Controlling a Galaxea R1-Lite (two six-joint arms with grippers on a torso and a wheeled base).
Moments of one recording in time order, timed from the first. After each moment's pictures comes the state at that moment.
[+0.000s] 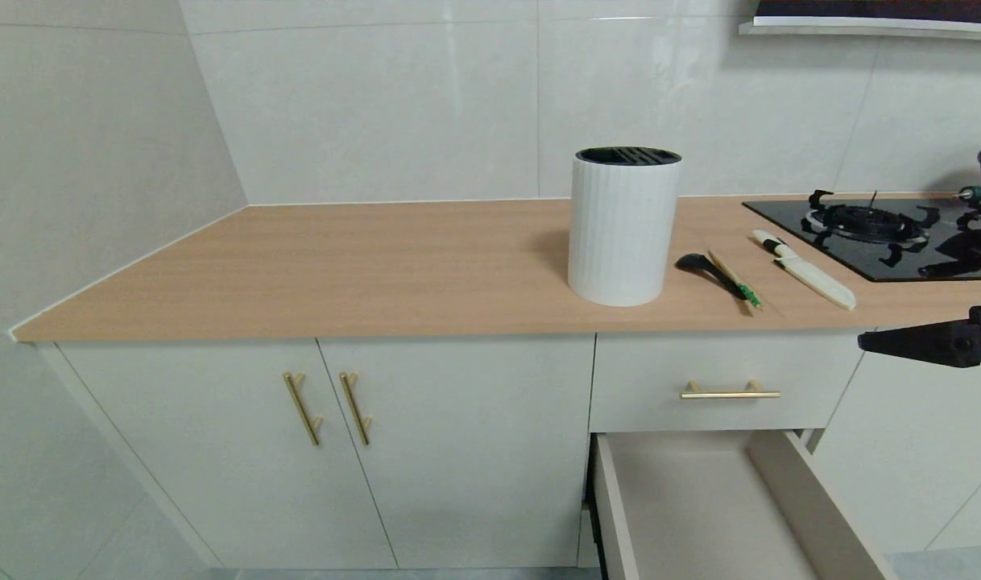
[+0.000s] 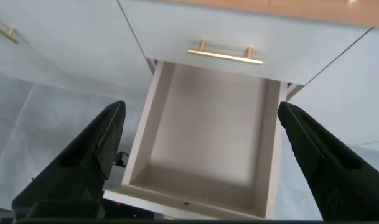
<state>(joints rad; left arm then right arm) 0.00 0.00 0.00 0.01 -0.02 0.01 0.24 1.23 -1.11 0.43 0.00 0.04</state>
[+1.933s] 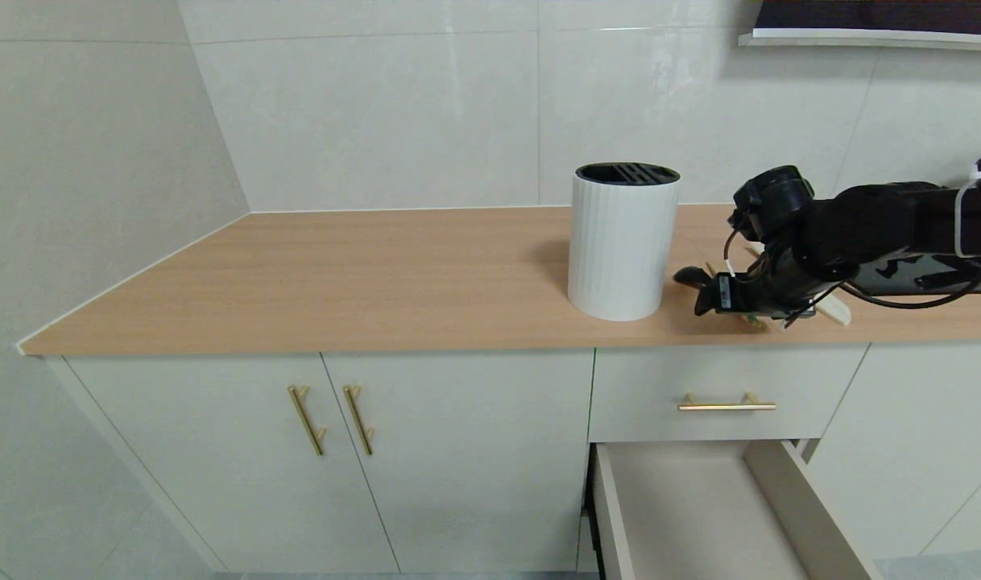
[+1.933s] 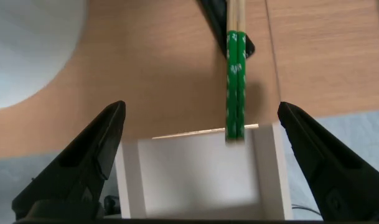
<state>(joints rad) 0.00 0.00 0.00 0.01 -0.02 0.01 0.25 2.10 -1.78 0.50 -0.29 0.27</state>
